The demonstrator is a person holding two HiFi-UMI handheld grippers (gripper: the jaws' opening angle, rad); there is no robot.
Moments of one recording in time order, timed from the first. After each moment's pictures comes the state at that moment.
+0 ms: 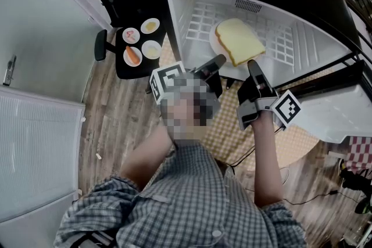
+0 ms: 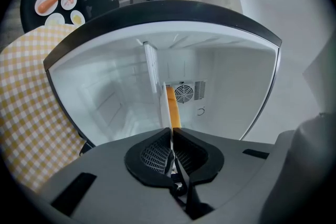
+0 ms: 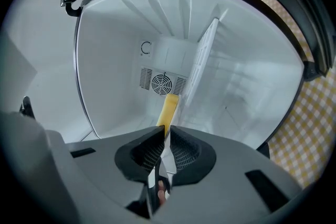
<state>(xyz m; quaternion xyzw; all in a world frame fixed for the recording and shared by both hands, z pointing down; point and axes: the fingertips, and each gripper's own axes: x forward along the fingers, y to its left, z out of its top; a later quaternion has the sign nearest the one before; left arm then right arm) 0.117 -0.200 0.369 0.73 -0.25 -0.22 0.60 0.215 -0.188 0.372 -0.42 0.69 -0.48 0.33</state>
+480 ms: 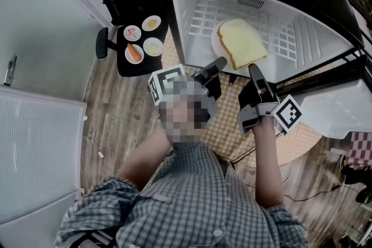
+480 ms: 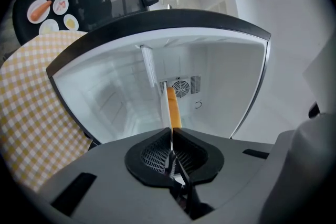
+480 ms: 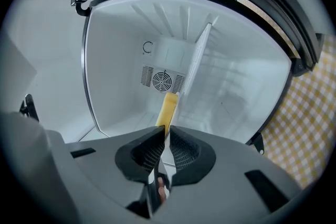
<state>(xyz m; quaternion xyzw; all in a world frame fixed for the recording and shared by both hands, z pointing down) 0.109 -0.178 0.368 0.75 -0.24 -0.20 0.58 0.205 -0.162 0.375 -0.43 0.69 -0.48 0.33</state>
